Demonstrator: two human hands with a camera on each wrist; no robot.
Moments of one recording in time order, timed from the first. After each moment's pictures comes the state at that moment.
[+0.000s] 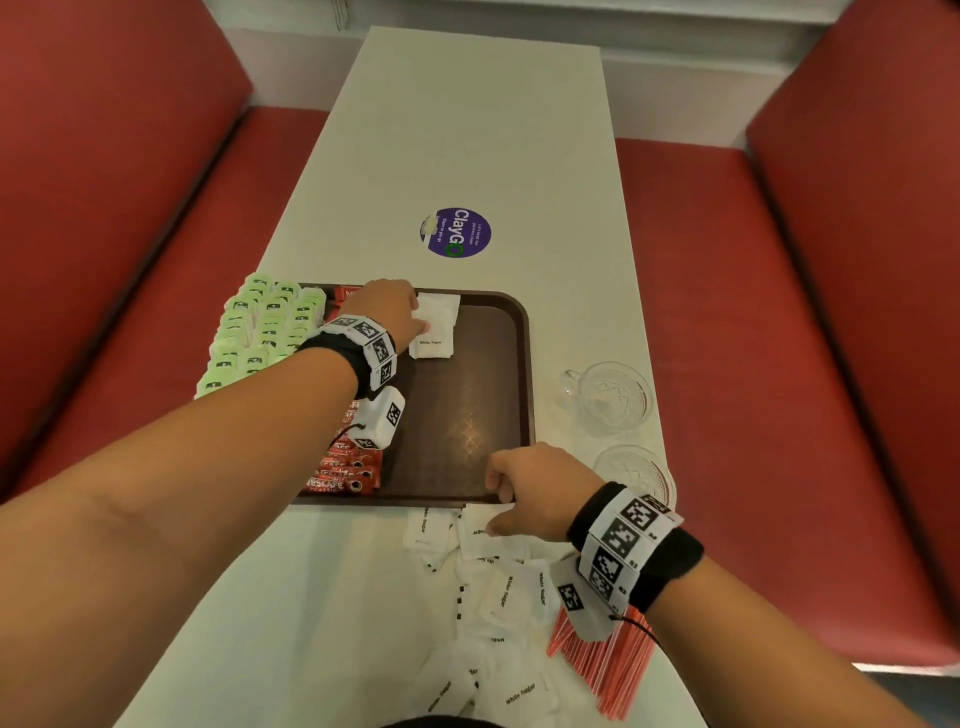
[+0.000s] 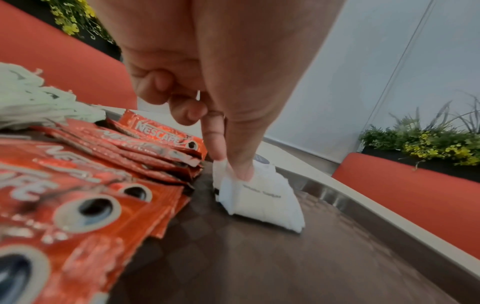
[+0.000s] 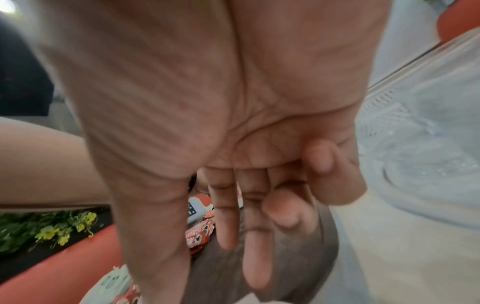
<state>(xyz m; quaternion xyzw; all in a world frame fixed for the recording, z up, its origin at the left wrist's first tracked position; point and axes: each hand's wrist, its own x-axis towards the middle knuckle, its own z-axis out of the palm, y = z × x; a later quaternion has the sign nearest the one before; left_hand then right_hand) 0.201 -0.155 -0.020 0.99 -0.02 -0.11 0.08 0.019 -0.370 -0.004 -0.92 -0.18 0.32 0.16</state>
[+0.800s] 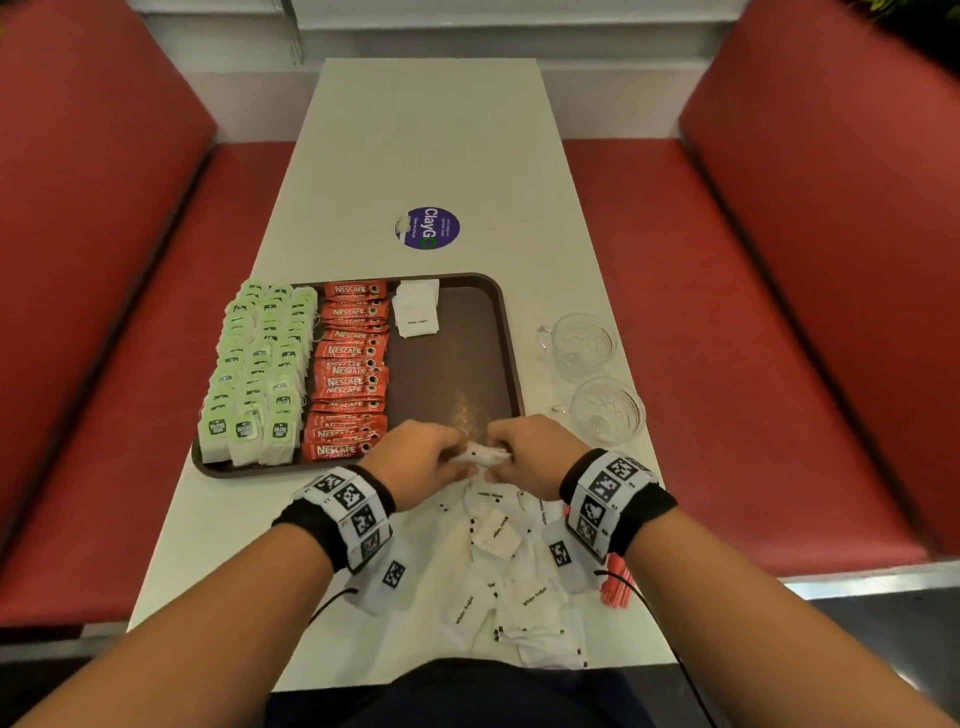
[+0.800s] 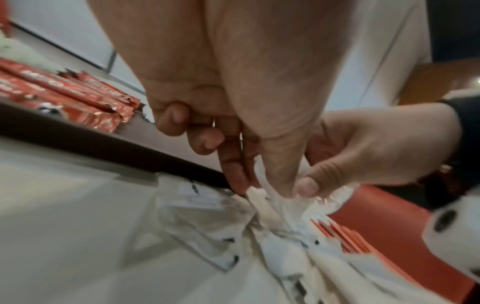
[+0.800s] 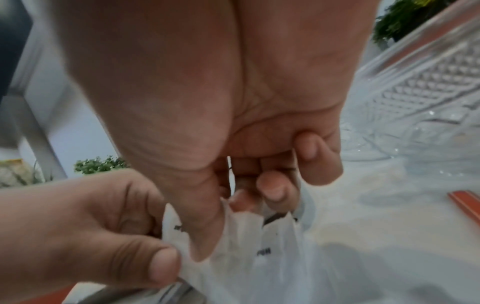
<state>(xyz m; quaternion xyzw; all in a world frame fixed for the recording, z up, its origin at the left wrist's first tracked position) -0.012 -0.167 -0.033 0.93 -0.25 -0.18 0.22 -0.032 -0.364 -0.007 -0.94 -0.14 0.23 0.21</state>
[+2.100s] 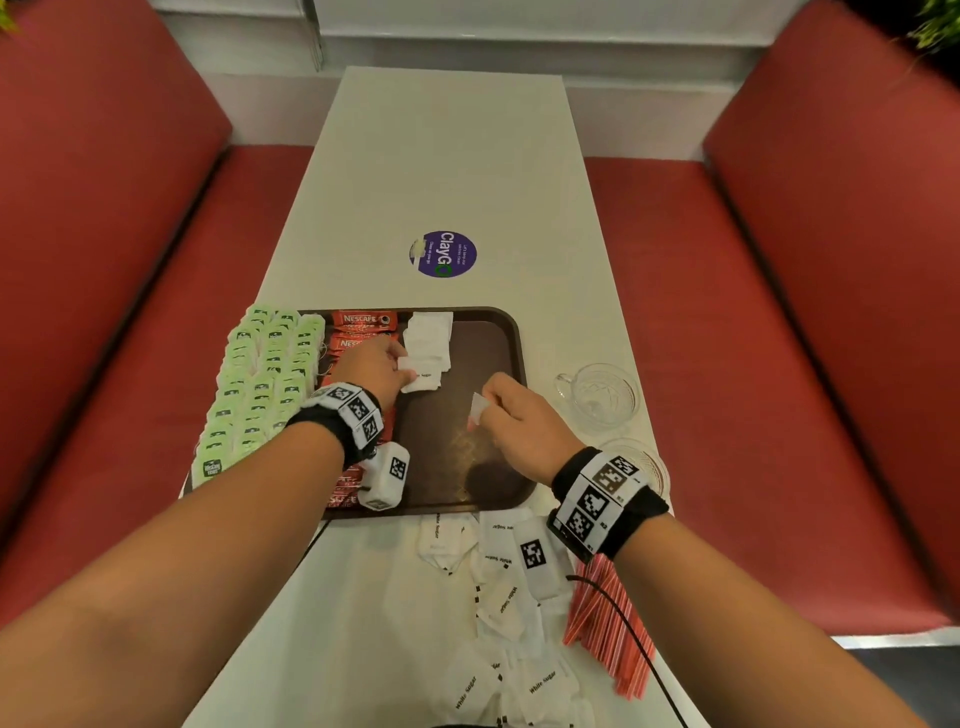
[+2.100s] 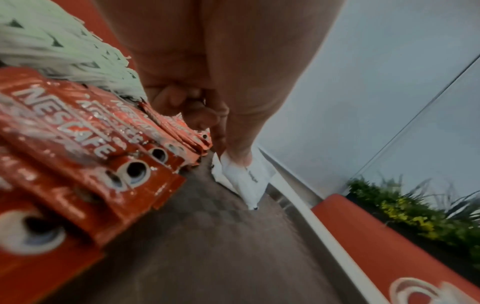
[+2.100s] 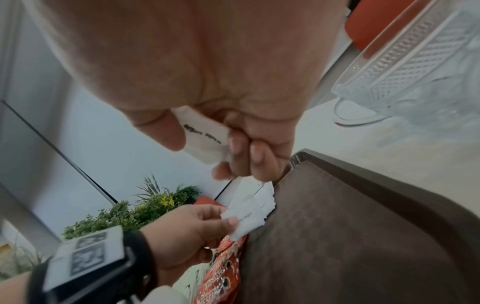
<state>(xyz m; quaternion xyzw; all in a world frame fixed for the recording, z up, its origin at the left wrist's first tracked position) 0.148 -0.136 -0.037 0.95 0.05 -0.09 0.28 0.039 -0.345 0.012 -0.86 -0.04 0.12 0.49</state>
